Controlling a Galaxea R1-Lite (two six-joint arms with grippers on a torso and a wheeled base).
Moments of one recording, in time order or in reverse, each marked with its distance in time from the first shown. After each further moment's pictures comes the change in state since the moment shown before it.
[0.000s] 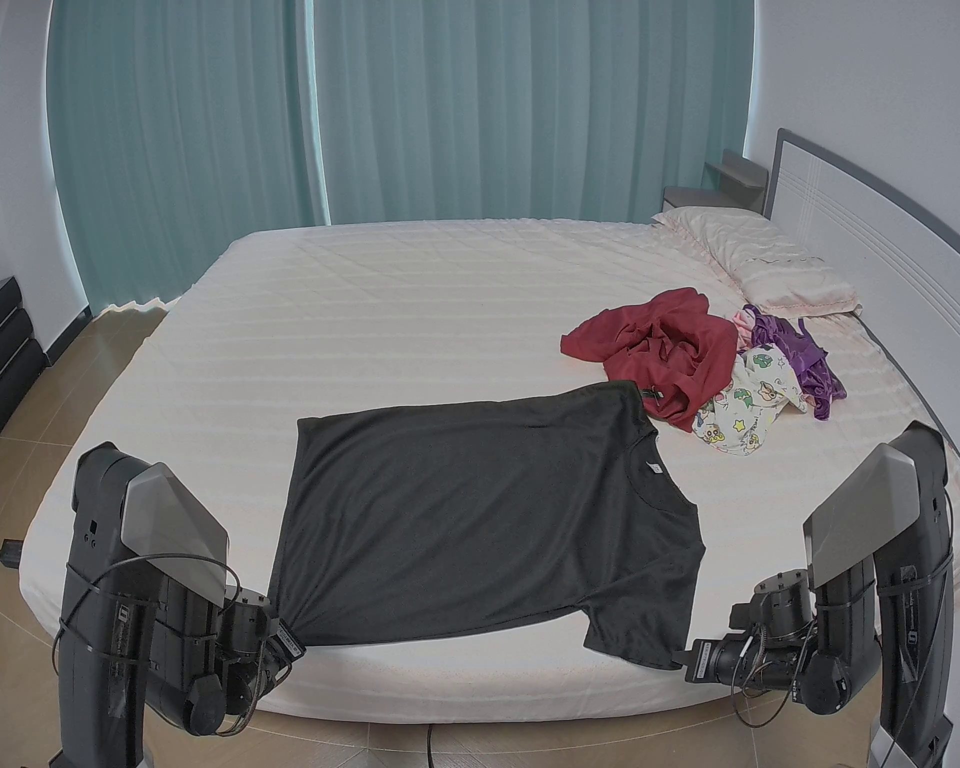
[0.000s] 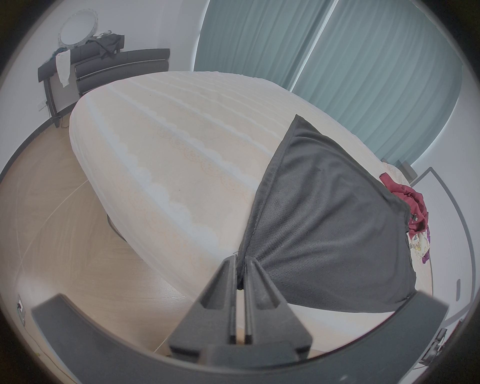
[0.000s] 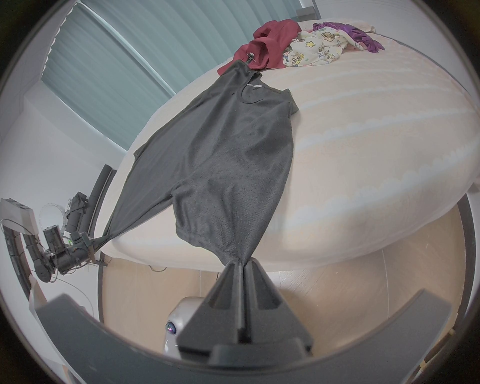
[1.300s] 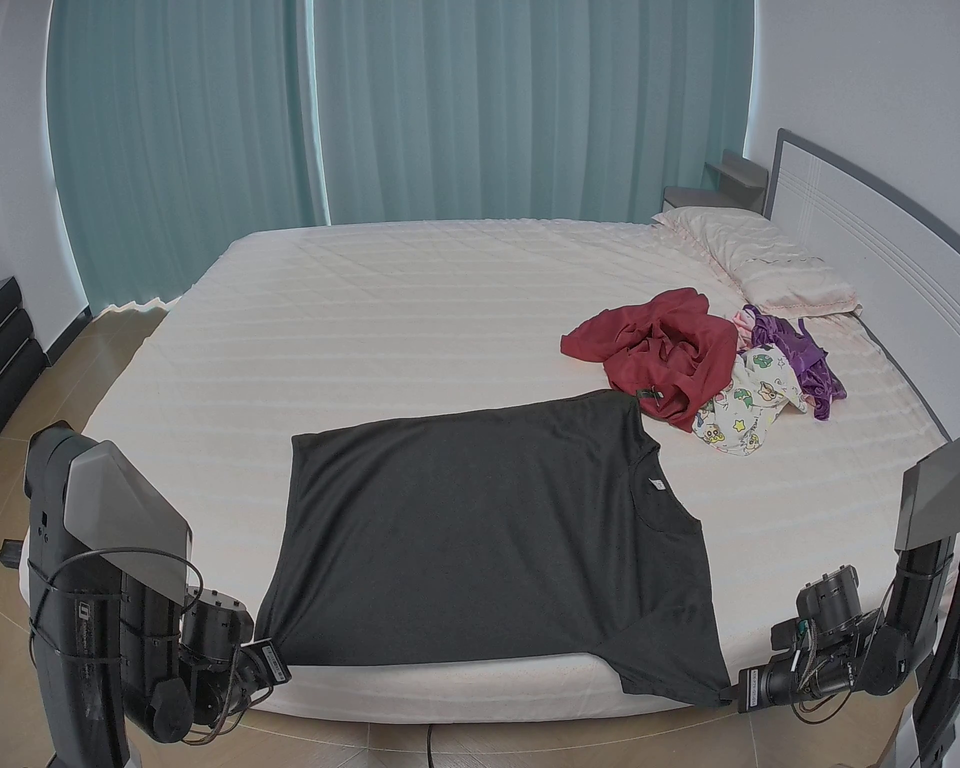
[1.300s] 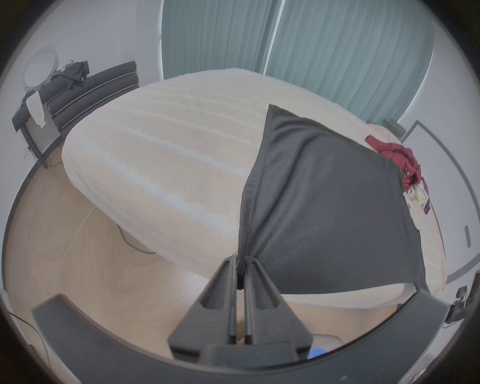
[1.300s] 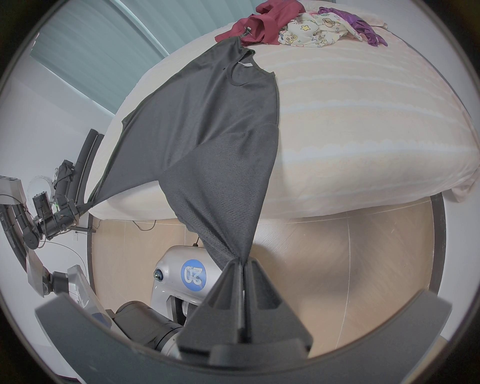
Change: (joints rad) left arm 0.001 -0.158 0.152 0.070 -0.060 0.220; right arm -0.106 -0.341 0.090 0.537 0.063 -0.222
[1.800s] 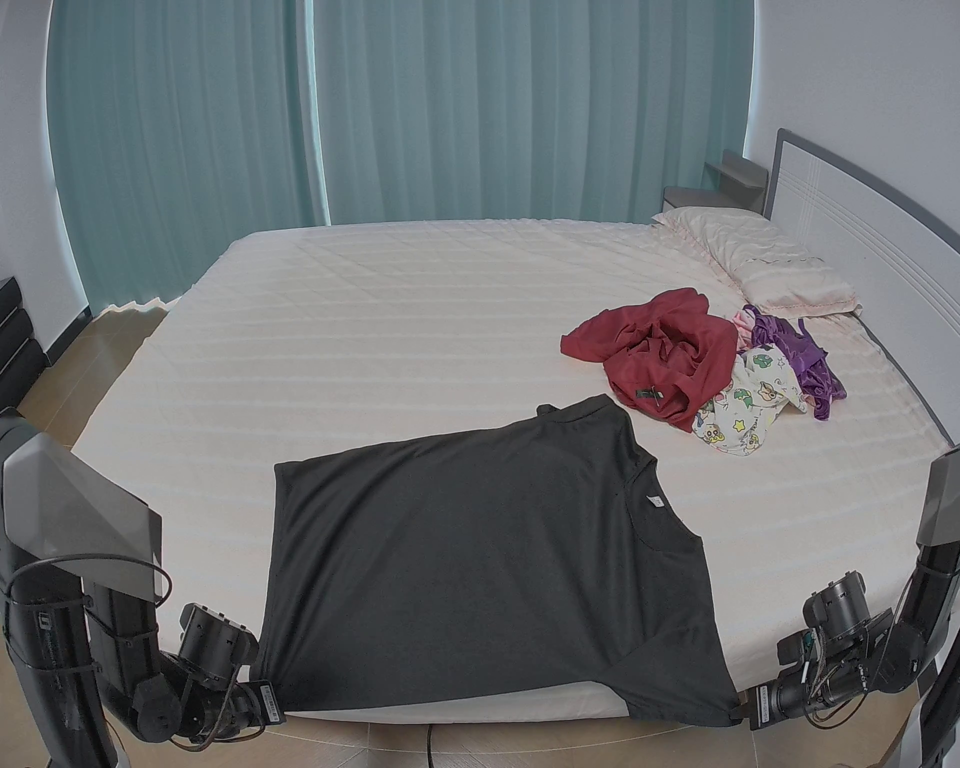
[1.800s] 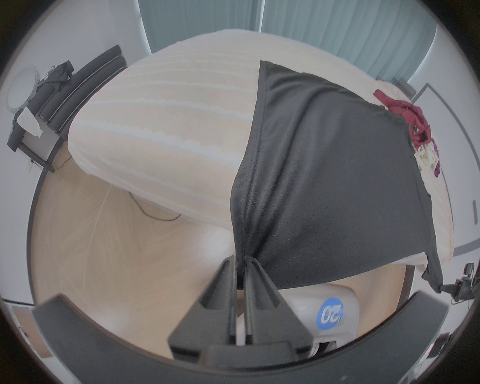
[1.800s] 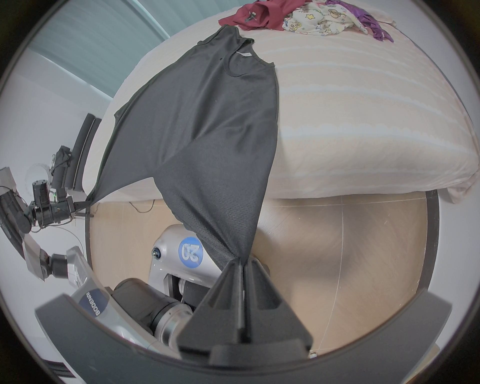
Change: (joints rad) left arm -0.044 -0.158 0.001 0.431 -0.061 0.003; right arm 0.001 -0.101 0.000 0.206 0.006 -0.059
